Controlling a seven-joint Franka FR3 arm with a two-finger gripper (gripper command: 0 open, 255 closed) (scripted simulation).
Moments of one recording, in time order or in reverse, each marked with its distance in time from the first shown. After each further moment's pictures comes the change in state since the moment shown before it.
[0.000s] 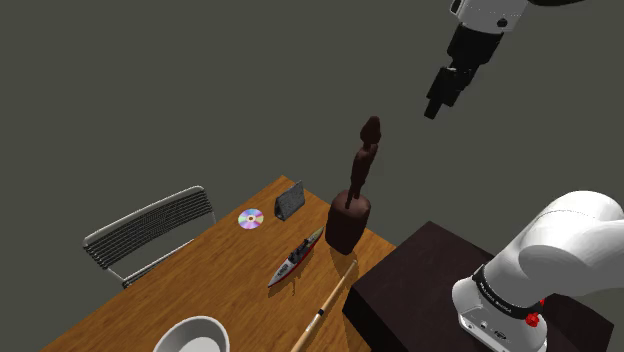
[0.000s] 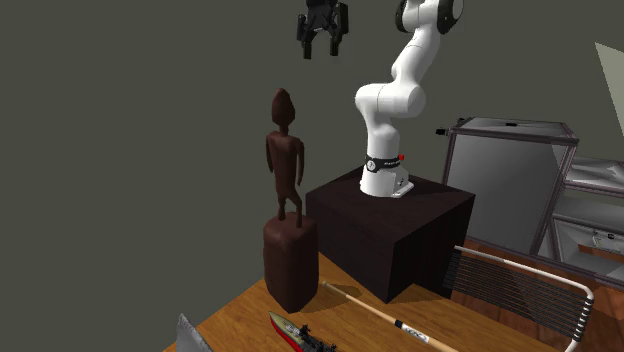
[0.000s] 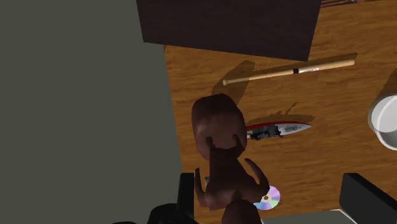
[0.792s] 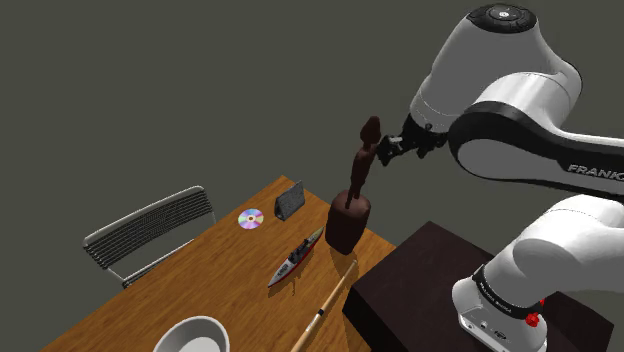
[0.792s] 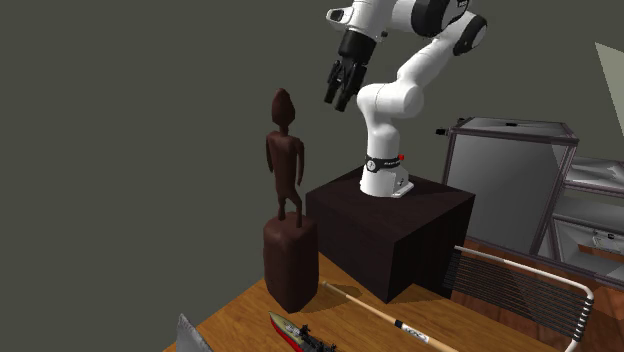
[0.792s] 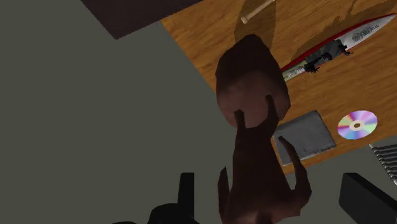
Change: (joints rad) arm -0.114 -0.198 0.464 -0.401 0.070 0.435 0.667
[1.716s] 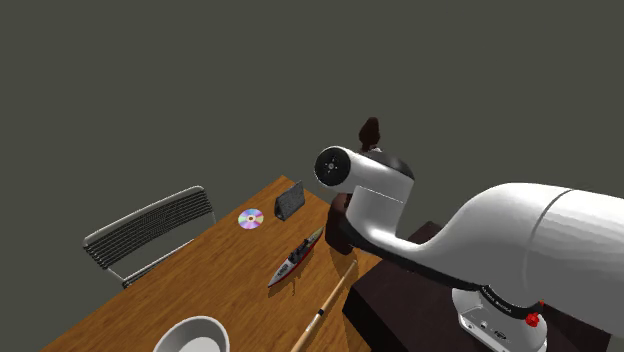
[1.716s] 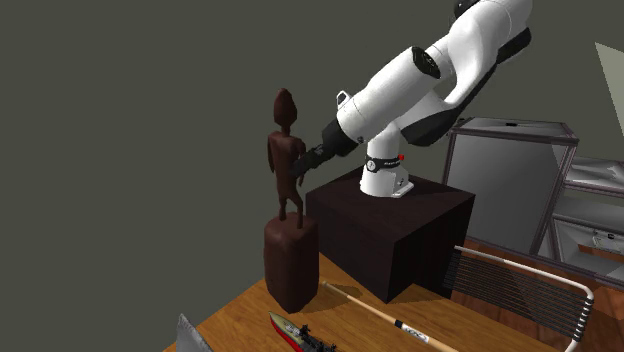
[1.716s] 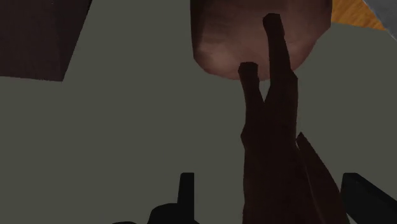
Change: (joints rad) arm -0.776 0.102 1.007 0.139 -0.009 0.331 1.034
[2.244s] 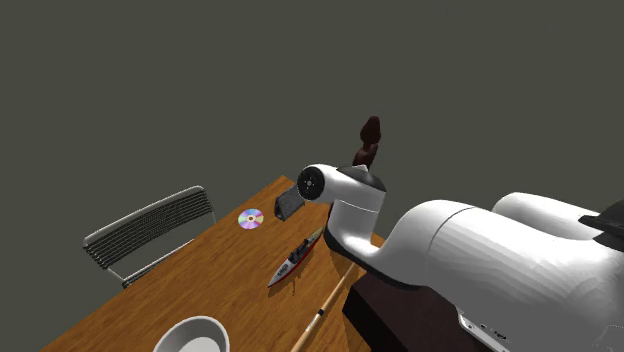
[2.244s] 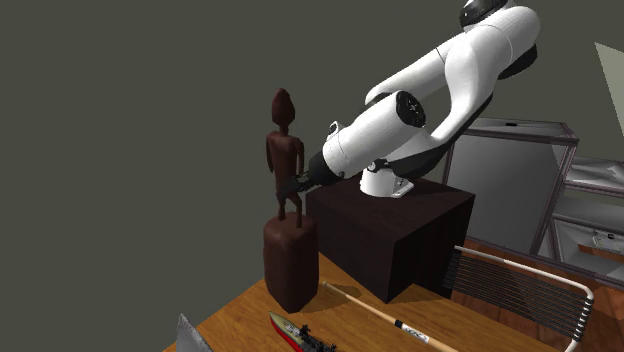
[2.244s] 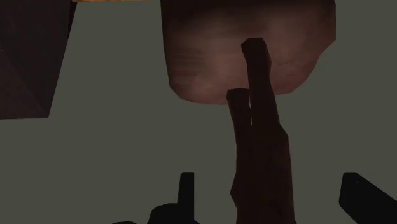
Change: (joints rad) arm -0.260 -0.085 0.251 0.110 0.052 0.024 0.172
